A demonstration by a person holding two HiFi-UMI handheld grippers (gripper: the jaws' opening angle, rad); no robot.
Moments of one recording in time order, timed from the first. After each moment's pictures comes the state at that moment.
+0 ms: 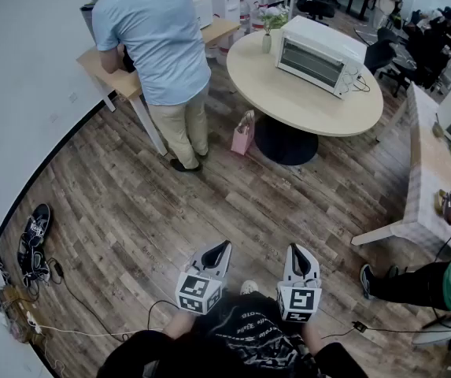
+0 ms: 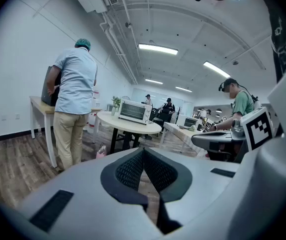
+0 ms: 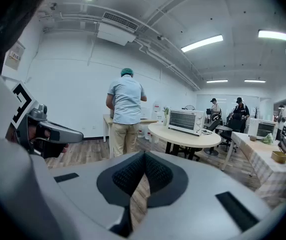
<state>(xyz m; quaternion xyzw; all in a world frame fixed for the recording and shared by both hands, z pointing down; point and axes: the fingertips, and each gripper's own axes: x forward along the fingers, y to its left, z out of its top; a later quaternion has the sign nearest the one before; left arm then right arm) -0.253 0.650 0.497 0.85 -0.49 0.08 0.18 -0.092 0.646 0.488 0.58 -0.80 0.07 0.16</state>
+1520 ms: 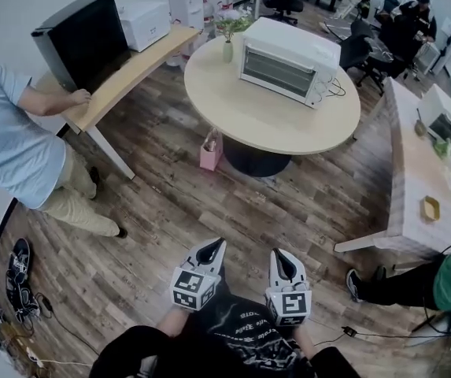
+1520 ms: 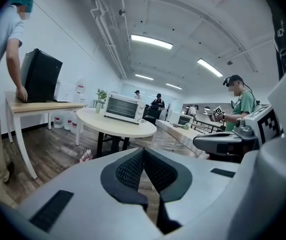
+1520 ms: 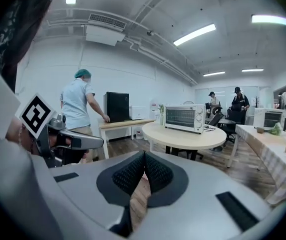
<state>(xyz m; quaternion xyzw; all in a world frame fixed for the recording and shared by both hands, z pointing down) -0.166 0.442 0.518 0.88 -0.42 0.10 0.19 -0.041 0.475 0.500 0.58 -0.80 0.11 0.14</state>
